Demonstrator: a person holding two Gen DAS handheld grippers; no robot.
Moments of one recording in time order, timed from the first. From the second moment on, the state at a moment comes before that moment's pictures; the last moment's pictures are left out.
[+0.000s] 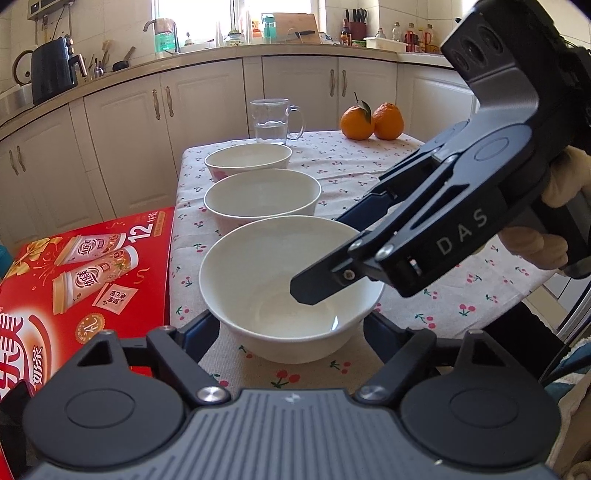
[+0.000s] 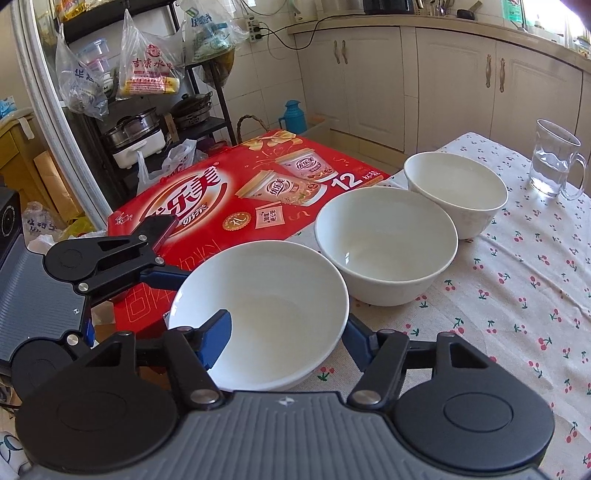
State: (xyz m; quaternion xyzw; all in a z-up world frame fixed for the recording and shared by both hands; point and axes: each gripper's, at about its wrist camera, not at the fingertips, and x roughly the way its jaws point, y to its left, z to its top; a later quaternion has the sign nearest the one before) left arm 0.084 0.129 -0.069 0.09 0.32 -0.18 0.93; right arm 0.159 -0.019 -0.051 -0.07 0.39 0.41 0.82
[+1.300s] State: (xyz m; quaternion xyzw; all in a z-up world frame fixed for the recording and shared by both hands) left arm 0.107 0.056 -0.061 0.13 0.32 -0.28 0.89; right arm 0.140 -0.107 -0.042 -0.03 0.39 0.34 0.86
